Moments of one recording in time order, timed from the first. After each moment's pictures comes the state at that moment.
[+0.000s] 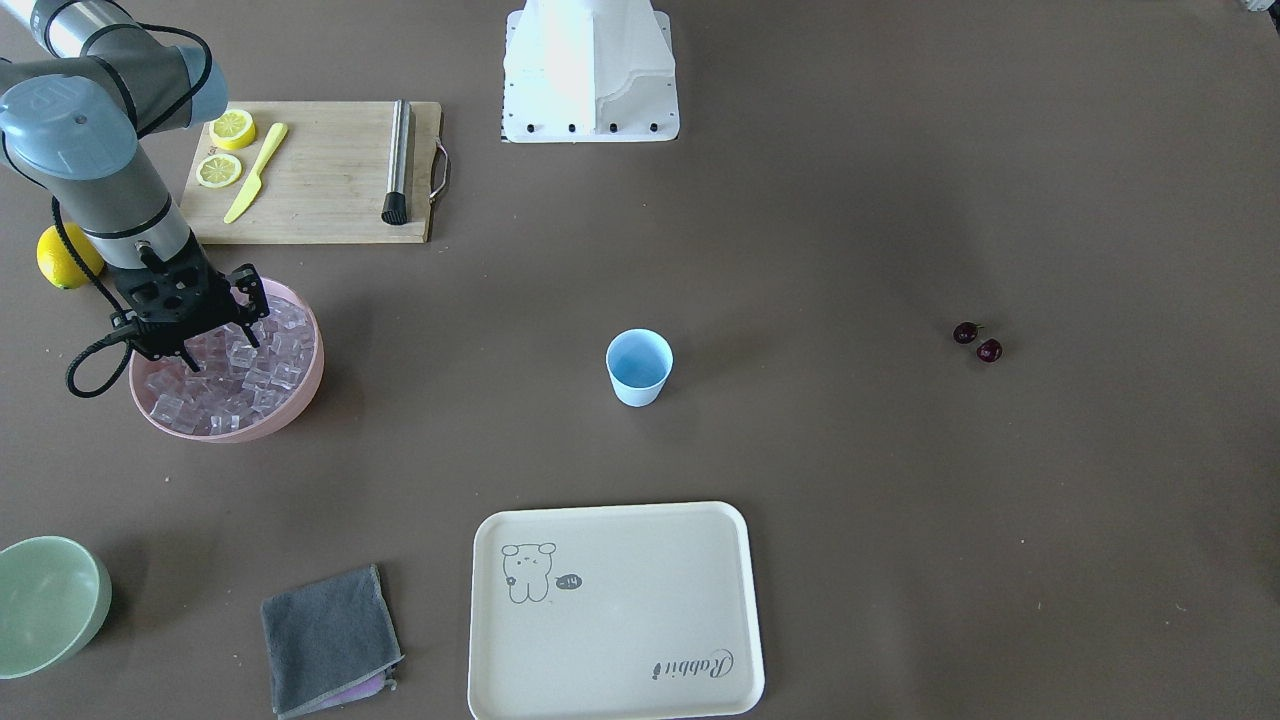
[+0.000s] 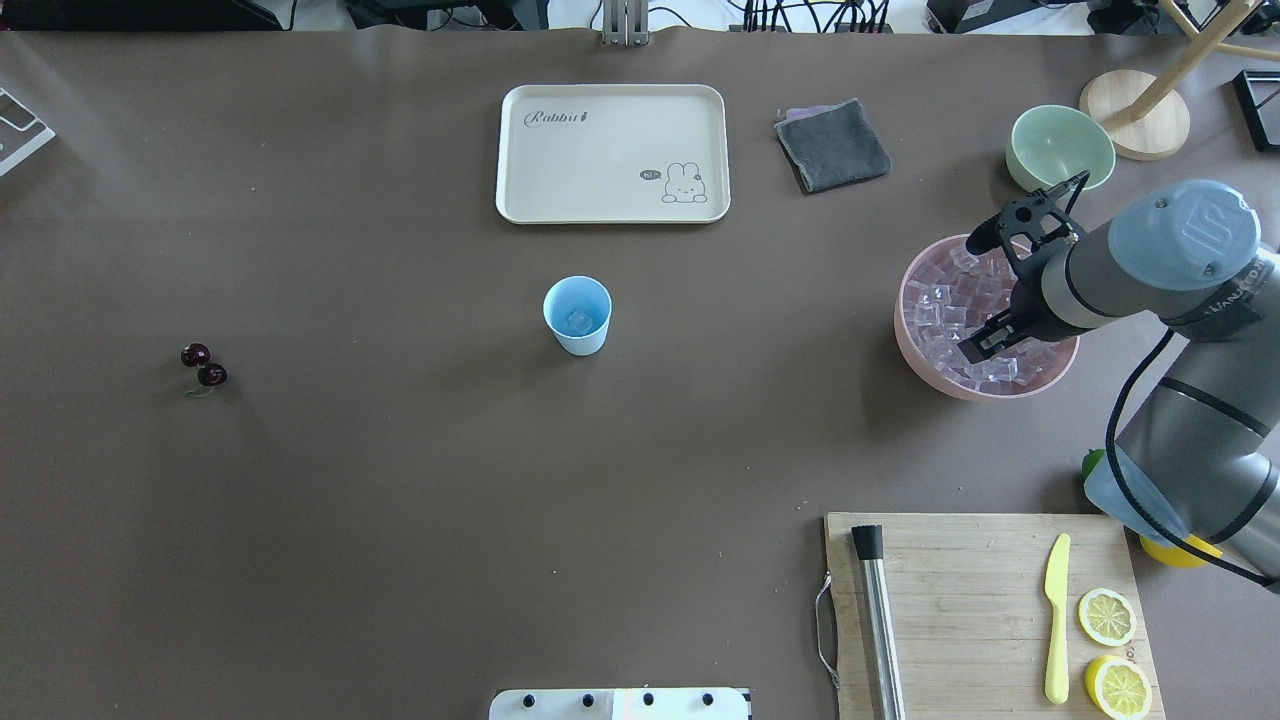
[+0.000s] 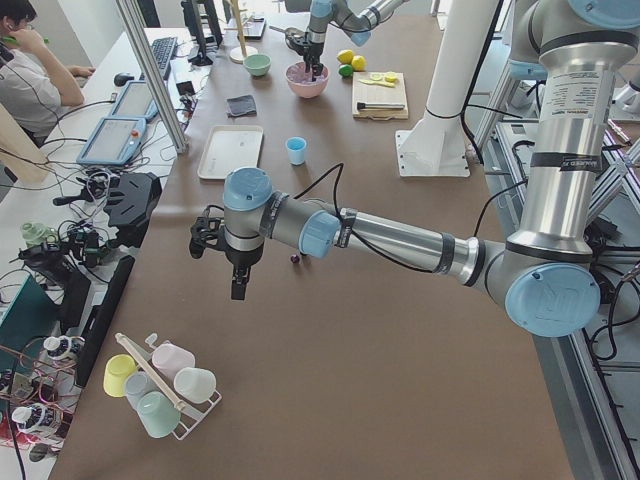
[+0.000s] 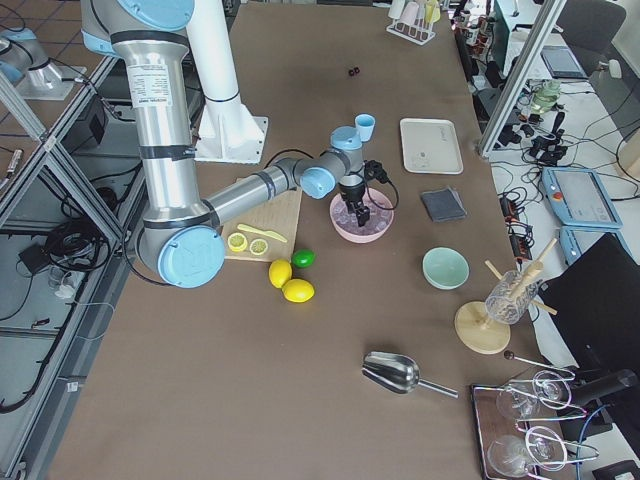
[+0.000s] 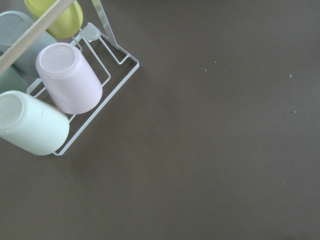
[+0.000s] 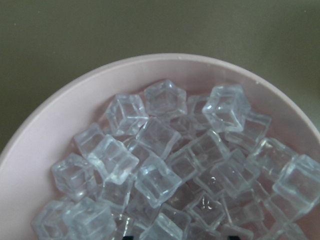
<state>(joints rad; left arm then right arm) -1.51 -1.65 -1.72 -1.71 -2.31 -0.32 0.78 -1.44 1.83 -1.29 1.91 0.43</state>
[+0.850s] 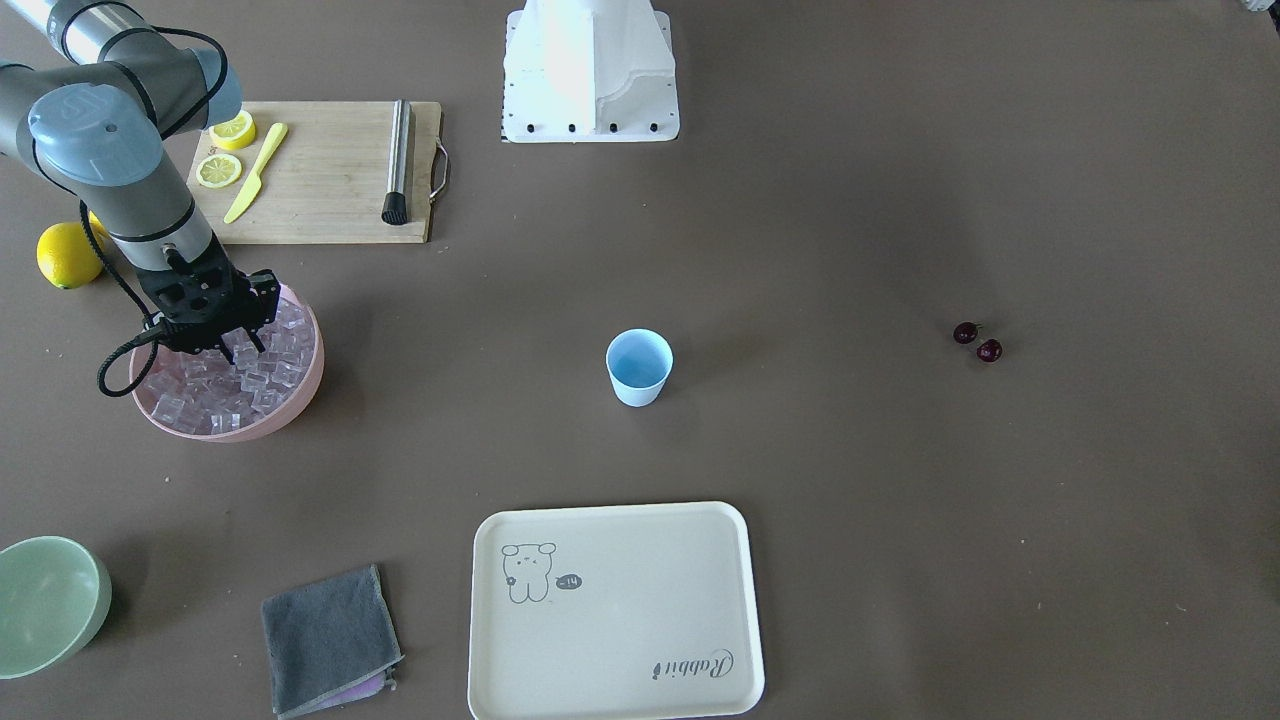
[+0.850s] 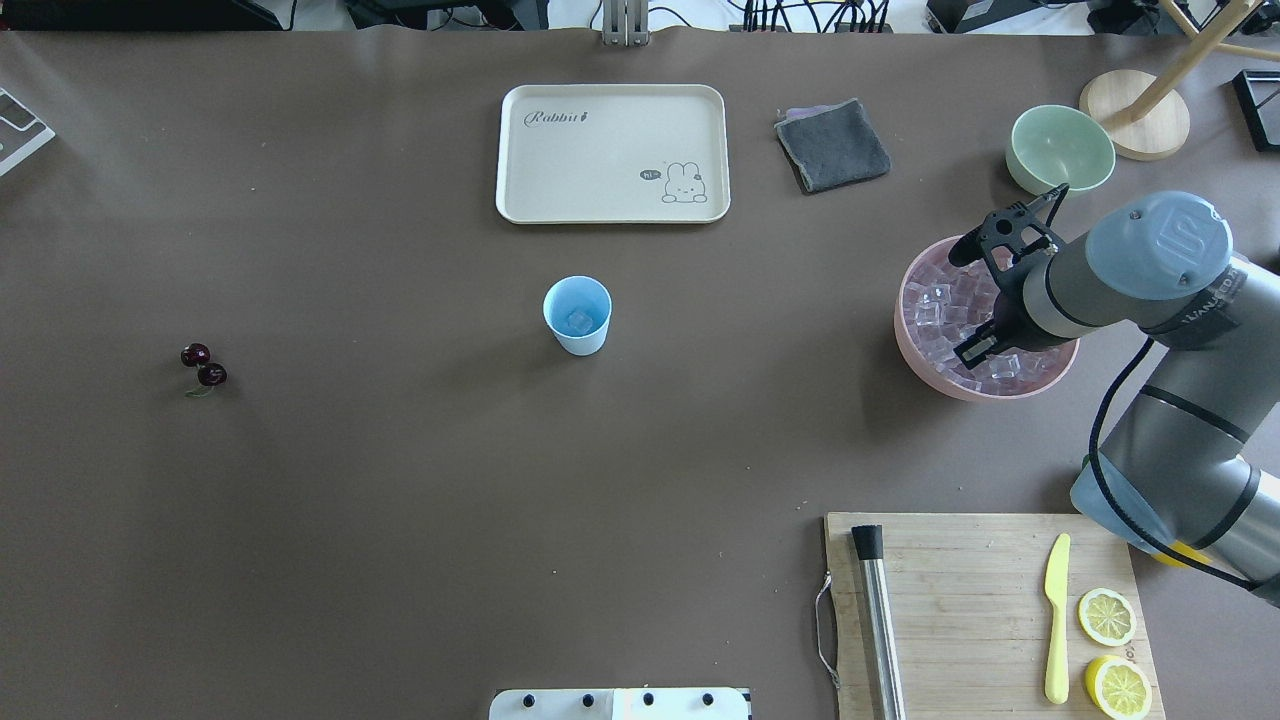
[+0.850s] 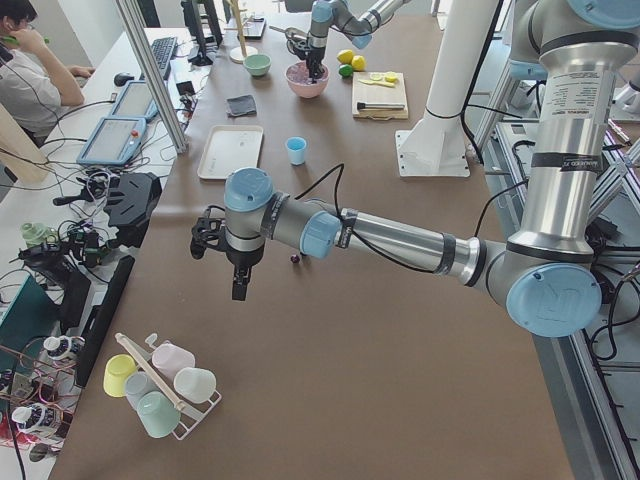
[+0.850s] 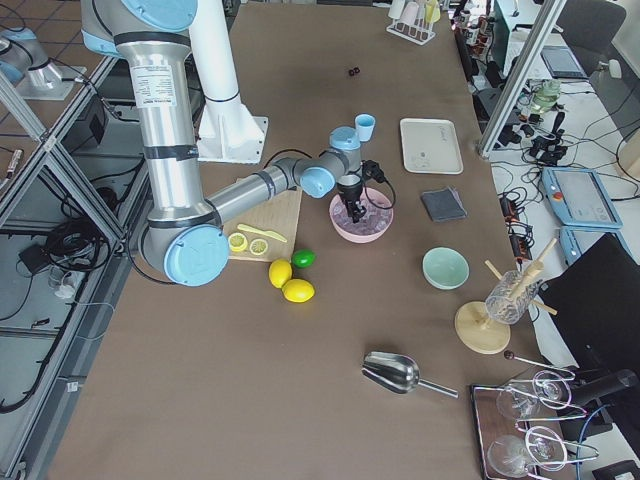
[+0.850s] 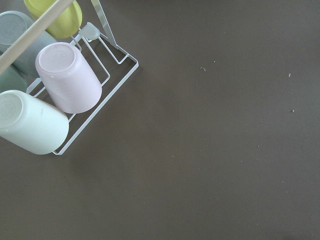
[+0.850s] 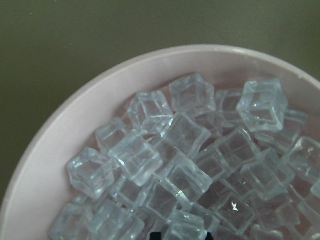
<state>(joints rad) -1.51 -1.65 -1.72 -1.71 -2.31 -0.32 0.76 -1.43 1.82 -1.29 1.92 0.44</state>
